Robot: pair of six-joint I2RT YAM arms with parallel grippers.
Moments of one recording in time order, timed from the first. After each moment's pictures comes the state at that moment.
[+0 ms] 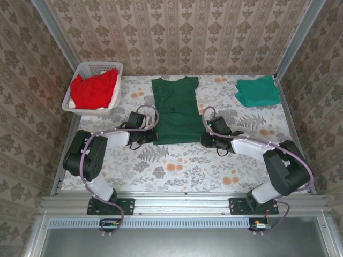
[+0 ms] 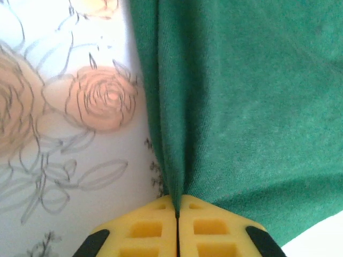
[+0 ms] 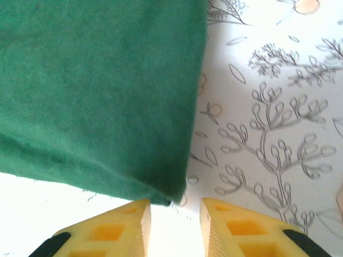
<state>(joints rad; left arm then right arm) -0.42 1.67 0.76 -0.06 0.34 -0.45 0.45 1.48 0.71 -0.18 -0.03 0.48</state>
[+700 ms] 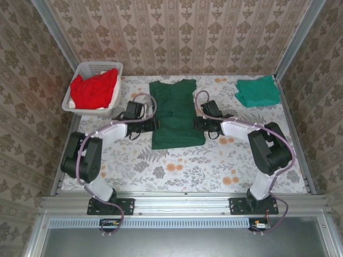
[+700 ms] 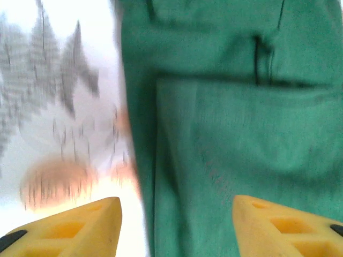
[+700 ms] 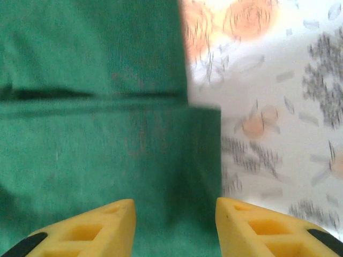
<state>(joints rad) -0.39 1.69 1.00 -0.21 0.23 -0.40 0.41 1.81 1.08 -0.20 -0.01 0.49</state>
